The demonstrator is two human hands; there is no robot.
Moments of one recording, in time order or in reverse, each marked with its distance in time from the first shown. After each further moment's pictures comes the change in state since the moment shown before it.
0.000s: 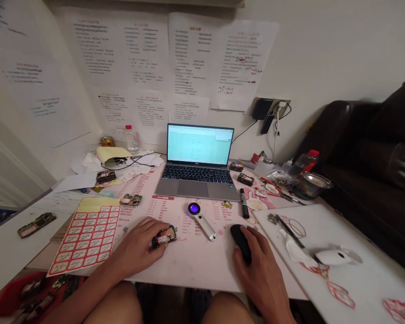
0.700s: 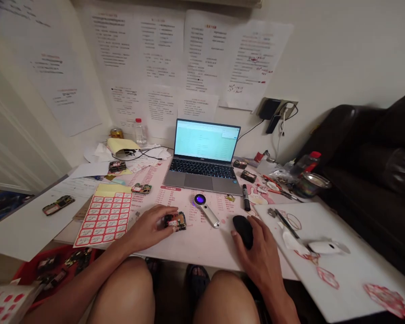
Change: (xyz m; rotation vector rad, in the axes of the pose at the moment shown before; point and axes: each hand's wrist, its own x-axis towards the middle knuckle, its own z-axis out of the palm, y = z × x) left_hand -0.005 -0.011 0.004 -0.285 0.155 -0.069; right_hand 0.003 0.001 -0.003 0.010 0.091 -0.066
